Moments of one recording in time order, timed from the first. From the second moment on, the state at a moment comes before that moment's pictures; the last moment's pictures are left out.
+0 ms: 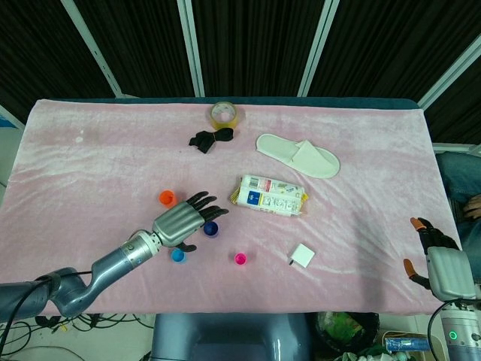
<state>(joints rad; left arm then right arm) -0.95 -1.36 0.01 -1.59 1.42 0.86 0.08 0.08 -1.13 0.09 -1.69 -1.38 1.43 -0.14</state>
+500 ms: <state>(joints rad) -0.96 -1.46 -0.02 -1.48 1.41 0.81 0.09 0.08 -1.13 0.09 -1.68 -1.37 1.43 -0.14</state>
